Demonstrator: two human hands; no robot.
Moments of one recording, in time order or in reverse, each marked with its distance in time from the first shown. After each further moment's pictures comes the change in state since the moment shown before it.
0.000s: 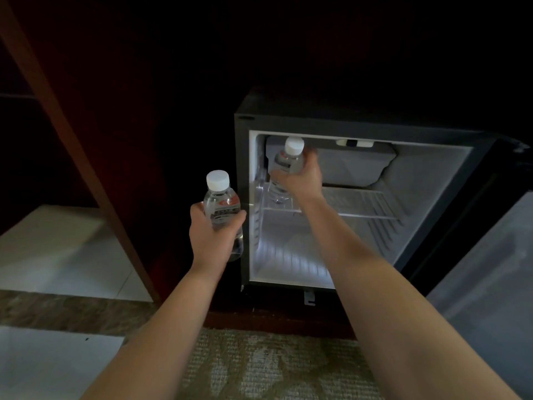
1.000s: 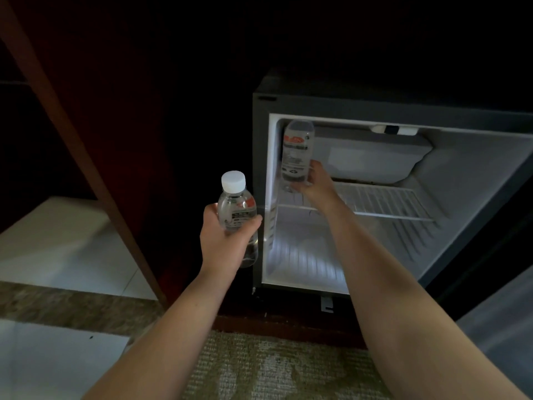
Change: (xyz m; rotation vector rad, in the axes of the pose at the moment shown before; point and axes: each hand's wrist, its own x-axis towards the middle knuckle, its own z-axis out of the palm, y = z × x) left_hand 0.011 -0.024 -0.001 0.037 -0.031 -0.018; right_hand 0.053 0.081 0.023 -0.164 -0.204 0.082
